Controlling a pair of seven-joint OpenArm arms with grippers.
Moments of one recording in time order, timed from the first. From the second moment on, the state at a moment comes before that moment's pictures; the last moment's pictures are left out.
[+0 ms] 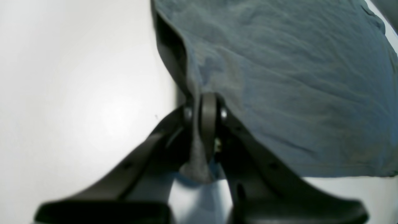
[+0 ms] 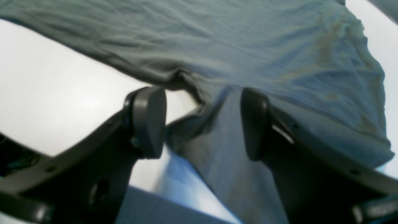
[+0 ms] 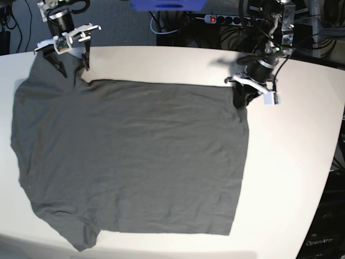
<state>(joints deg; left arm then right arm) 20.1 -12.2 -0.7 78.8 -34.7 -14.0 7.7 -42.4 16.4 7.4 84.9 -5.1 6.8 29.3</state>
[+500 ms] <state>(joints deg) 20.0 -13.0 -0.3 78.8 -34.7 -14.4 8.1 -36.8 16.3 16.6 84.9 3.1 19.0 24.3</state>
